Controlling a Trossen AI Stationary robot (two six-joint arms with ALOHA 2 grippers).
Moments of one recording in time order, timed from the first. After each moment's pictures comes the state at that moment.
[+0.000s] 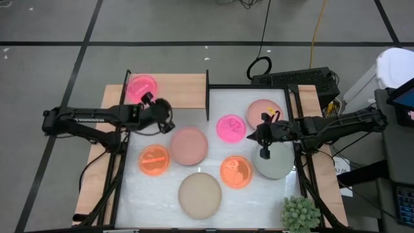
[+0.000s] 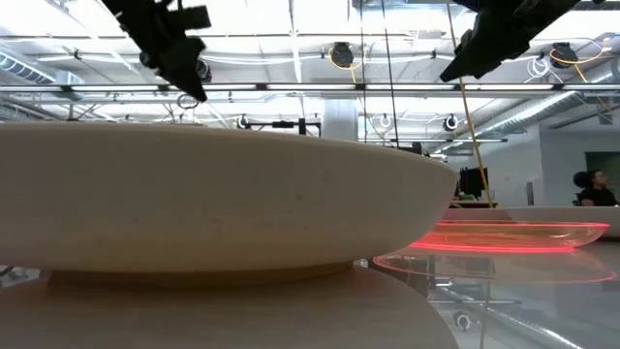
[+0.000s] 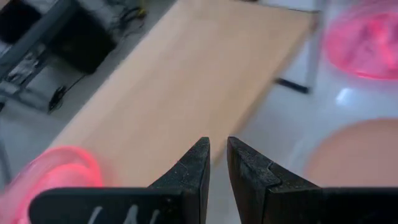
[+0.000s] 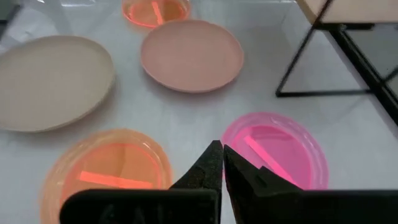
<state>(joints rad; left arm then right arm) 0.07 1.11 0.93 -0.68 -0.65 -0.19 0.14 0.89 0.70 -0.46 0.23 0.12</state>
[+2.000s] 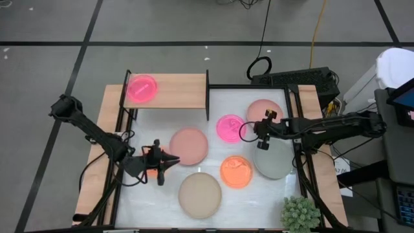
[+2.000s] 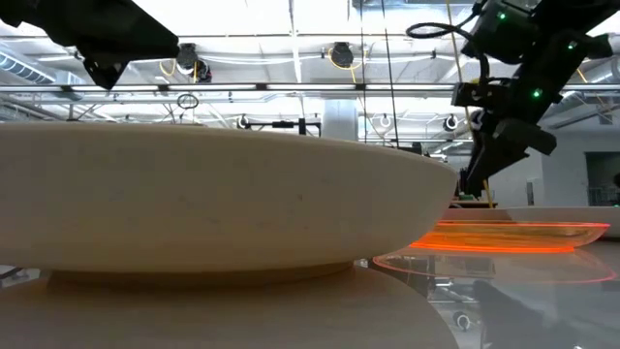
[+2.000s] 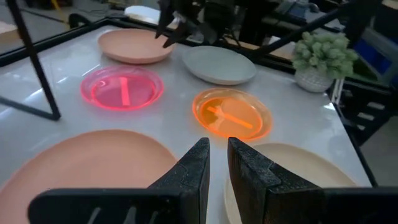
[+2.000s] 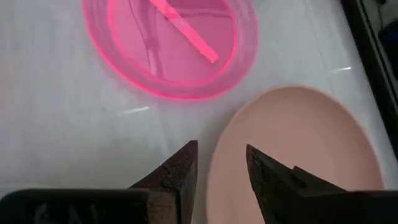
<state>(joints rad) -0.65 1.14 0.50 0.22 -0.75 -0.50 -0.08 1.03 0.50 -0.52 0.39 0.01</state>
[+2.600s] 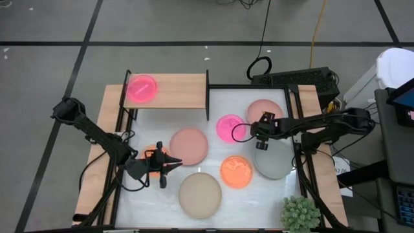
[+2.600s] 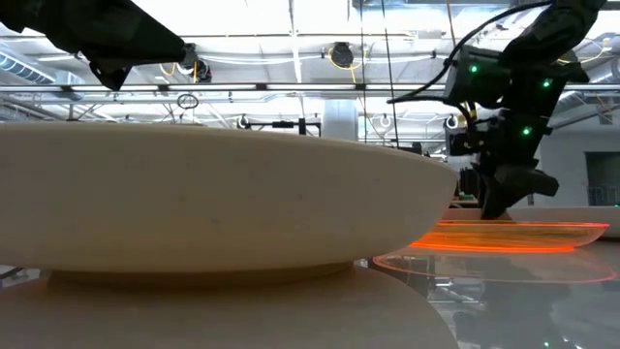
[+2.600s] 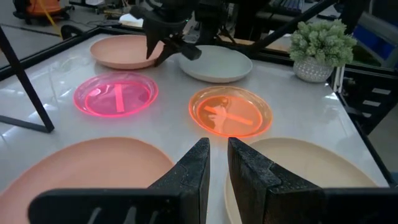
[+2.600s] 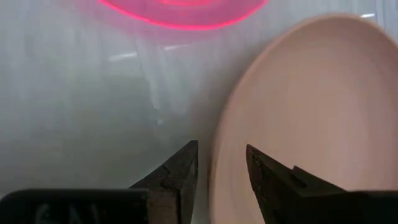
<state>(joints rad) -0.65 1.22 0.50 0.32 -0.74 -0.42 -0.14 1.28 0.50 -0.51 0.39 0.01</state>
